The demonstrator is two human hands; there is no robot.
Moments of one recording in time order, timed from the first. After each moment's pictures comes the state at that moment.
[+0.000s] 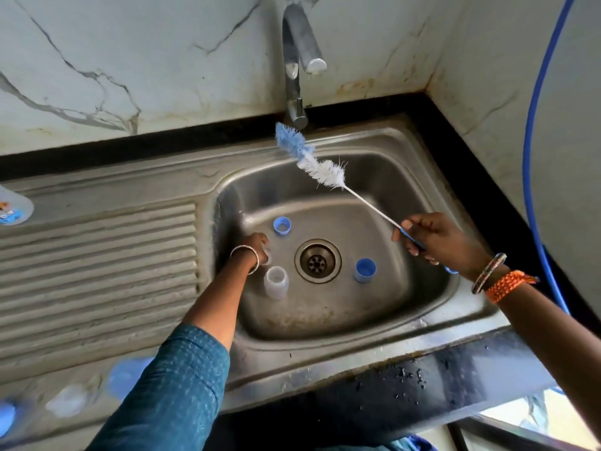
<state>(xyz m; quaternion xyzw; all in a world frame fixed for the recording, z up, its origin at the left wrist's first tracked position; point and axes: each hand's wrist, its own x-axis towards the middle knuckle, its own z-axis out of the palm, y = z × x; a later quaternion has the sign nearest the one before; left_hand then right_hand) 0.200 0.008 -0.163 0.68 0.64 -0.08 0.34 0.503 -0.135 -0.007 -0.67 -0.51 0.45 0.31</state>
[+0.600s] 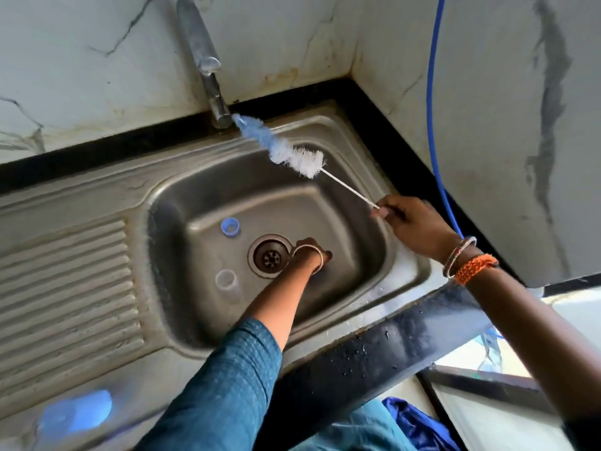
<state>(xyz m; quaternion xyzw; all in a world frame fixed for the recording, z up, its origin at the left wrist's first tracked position) 0.409 -0.073 -0.144 0.69 0.60 -0.16 0.37 0.558 -0.171 0.002 -0.76 -0.57 0.23 0.21</state>
